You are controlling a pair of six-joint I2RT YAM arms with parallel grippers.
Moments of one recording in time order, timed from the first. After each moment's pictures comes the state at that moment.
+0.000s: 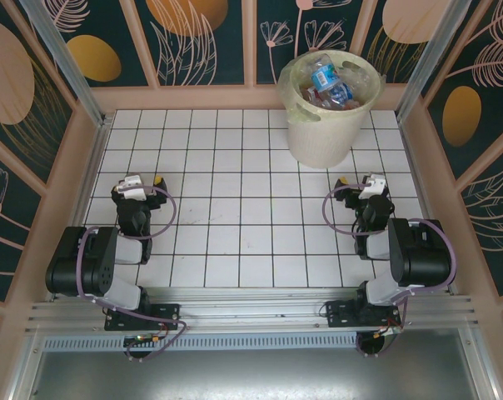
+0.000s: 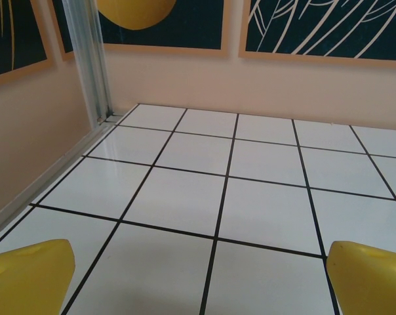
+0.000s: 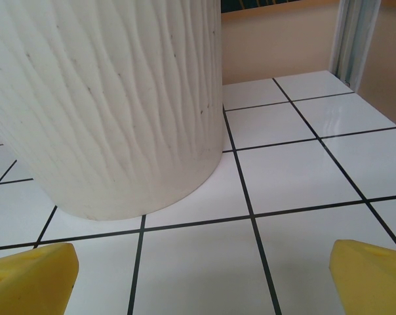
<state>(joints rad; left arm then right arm) -0.02 1.52 0.22 1.18 -0.18 -0.07 -0.04 1.53 0.23 1.14 -0.02 0.12</state>
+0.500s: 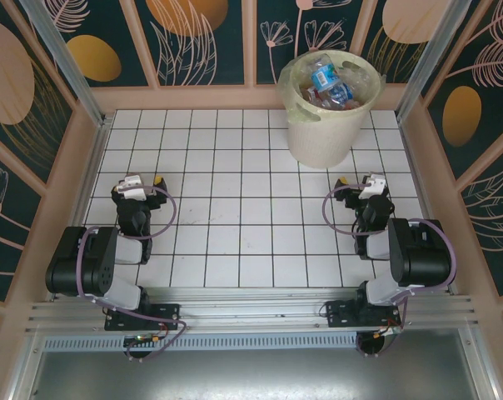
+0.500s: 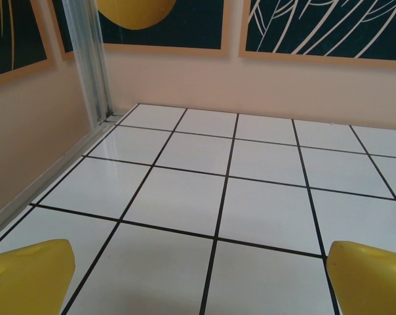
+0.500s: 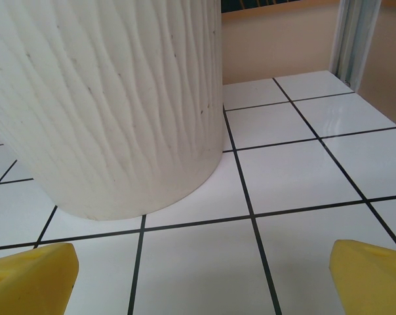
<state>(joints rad) -0.02 1.52 0.22 1.18 -0.18 -0.07 -0.04 1.53 0.23 1.14 -0.02 0.12</state>
